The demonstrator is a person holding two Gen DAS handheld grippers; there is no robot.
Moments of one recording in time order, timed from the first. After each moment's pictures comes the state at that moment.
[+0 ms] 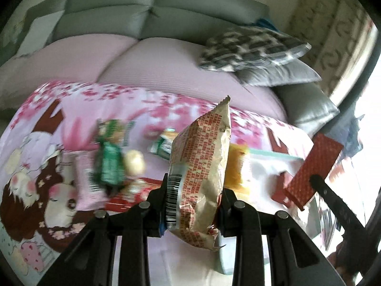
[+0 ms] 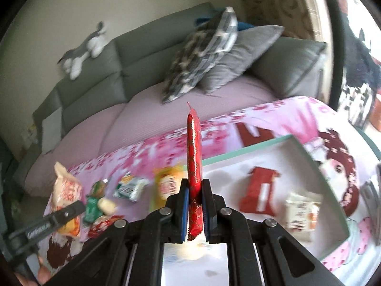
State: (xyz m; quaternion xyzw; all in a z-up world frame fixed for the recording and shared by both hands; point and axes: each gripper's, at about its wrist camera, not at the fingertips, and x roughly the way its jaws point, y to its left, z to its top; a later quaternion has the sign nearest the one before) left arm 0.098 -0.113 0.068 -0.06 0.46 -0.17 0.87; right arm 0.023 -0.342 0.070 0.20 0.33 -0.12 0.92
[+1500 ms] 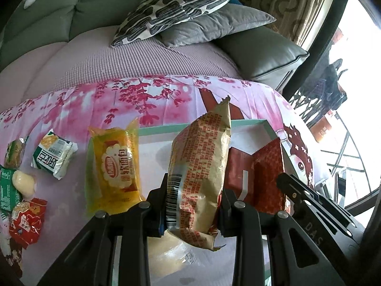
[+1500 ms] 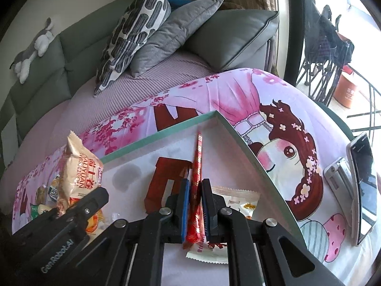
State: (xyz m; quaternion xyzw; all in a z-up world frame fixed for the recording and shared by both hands) left arm 0.109 -0.276 0.017 0.02 0.48 -0.27 0.83; right arm 0.024 -0.418 0.021 0.20 0.40 -0.23 0.86
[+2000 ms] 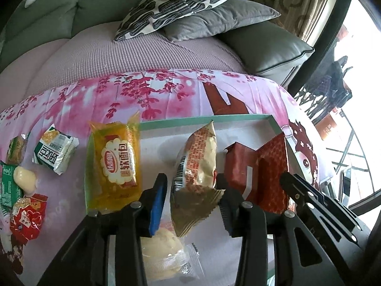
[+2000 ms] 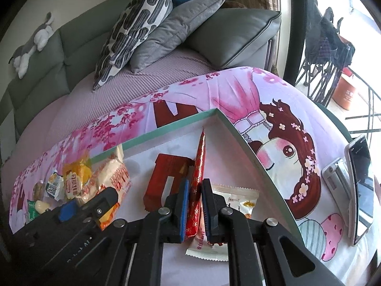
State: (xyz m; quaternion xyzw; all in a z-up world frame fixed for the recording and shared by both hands) left arm 0.110 -0.278 0.013 0.03 0.50 -0.26 0.83; right arm 0.027 -0.413 0.021 0.19 0.42 -0.23 0.86
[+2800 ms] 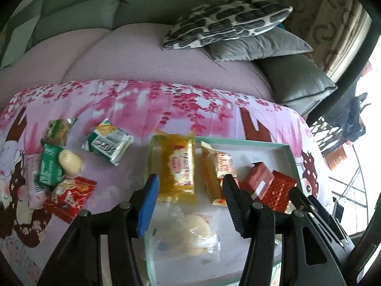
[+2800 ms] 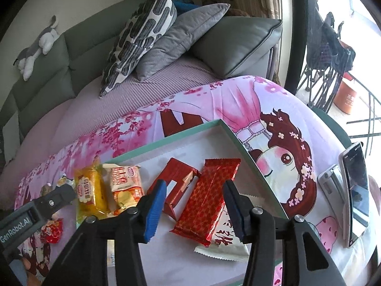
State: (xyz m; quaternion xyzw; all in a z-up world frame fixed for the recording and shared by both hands) left arm 0.116 -0.217 0.055 -0.03 0.50 -0.17 0.85; right arm 0.022 -0.409 0.044 0.19 0.40 -0.21 0.87
